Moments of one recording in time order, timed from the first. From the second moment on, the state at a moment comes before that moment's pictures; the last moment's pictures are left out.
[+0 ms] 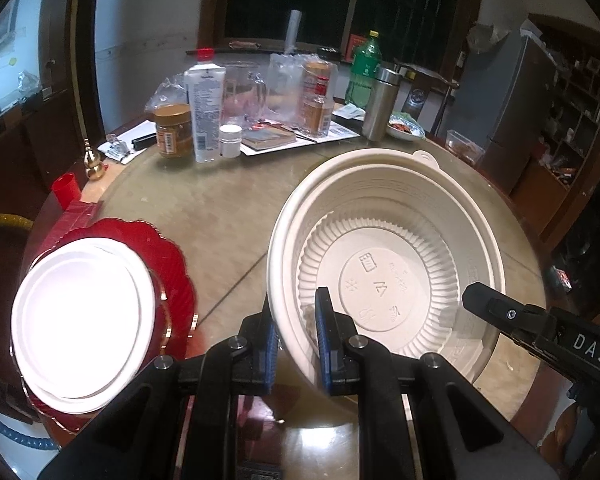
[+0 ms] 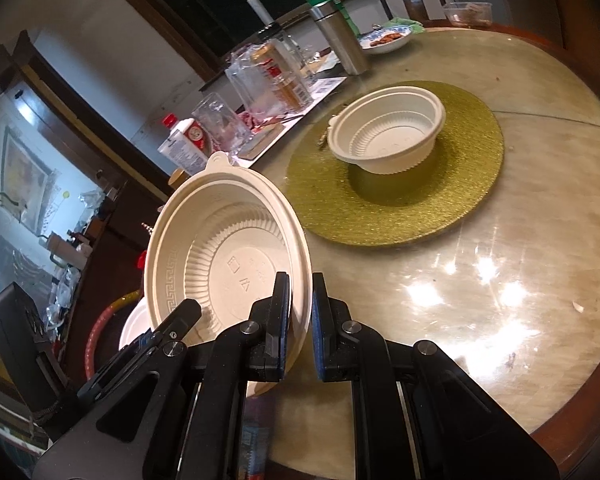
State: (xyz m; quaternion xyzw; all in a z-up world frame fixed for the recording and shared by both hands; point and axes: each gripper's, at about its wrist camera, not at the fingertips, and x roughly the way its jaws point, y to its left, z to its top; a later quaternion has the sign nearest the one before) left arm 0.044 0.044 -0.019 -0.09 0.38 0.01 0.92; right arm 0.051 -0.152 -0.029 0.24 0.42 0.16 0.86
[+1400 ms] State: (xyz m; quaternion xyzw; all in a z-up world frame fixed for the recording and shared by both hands) left arm -0.019 0.182 -0.005 -0.14 0.34 0.17 0.91; right arm 0.059 0.023 -0.026 0.17 0.45 0.32 0.82
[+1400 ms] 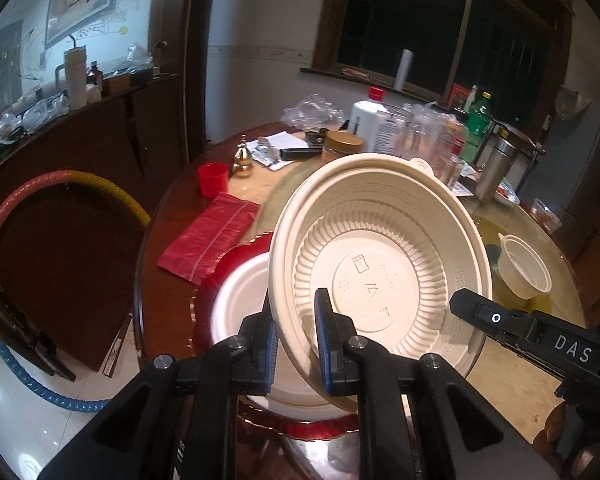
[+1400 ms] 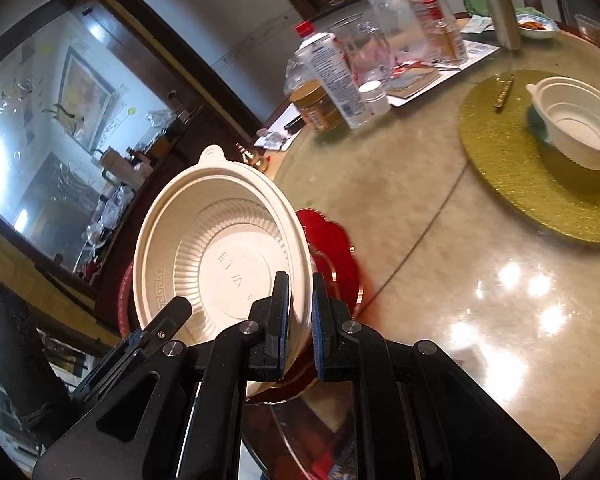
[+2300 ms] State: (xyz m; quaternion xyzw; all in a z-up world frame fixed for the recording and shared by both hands) left arm -0.017 0.200 -0.029 -0.13 0.38 0.20 0.89; right arm 0.067 0.056 -0.051 0.14 0.49 0.33 0.79
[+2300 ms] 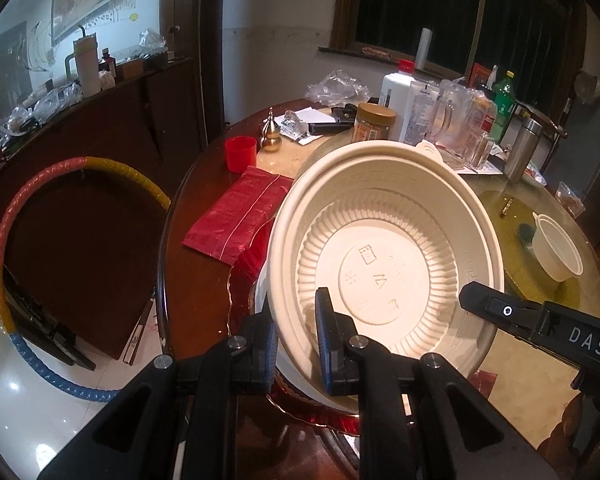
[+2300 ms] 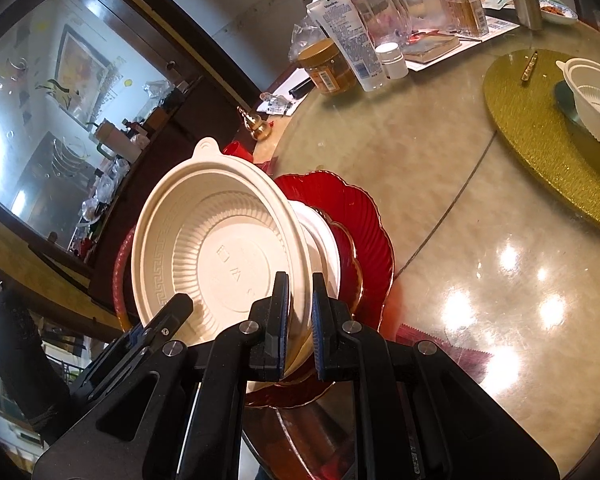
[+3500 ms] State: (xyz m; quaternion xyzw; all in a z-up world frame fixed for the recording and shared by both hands) left arm -0.016 0.203 -0.036 -0.12 0.39 0.21 0.89; right arm 0.068 0.062 -0.060 0.14 0.51 0.33 0.78
